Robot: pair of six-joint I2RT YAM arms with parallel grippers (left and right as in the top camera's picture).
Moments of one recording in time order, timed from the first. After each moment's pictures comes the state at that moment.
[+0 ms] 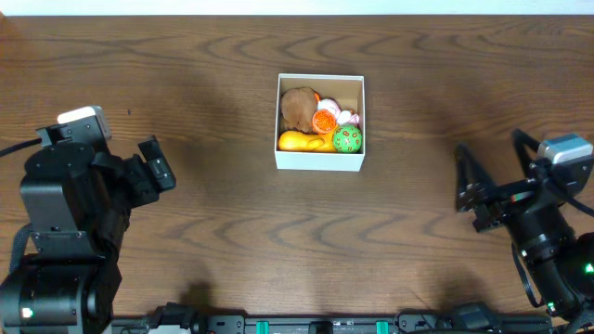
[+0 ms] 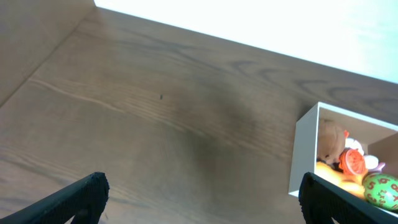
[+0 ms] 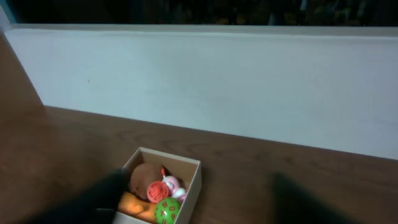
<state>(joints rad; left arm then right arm) -0.01 0.91 1.39 -1.11 -0.18 -0.23 0.22 0.63 1.15 -0.65 -0.06 0.09</state>
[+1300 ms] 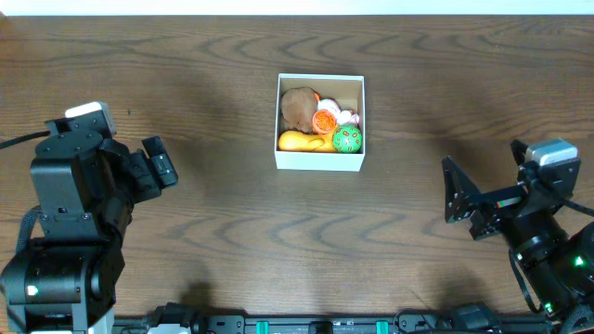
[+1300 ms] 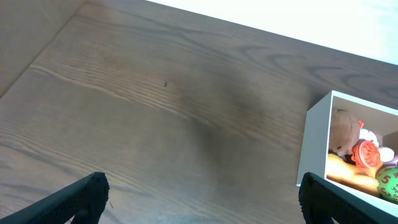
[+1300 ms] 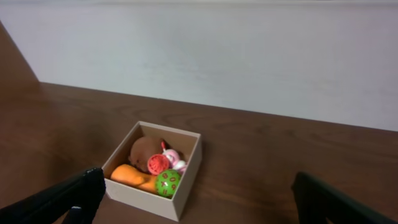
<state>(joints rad) -0.01 0.95 1.39 -1.13 -0.19 -0.24 0.22 0.63 1.15 -0.75 -0.05 0.09</state>
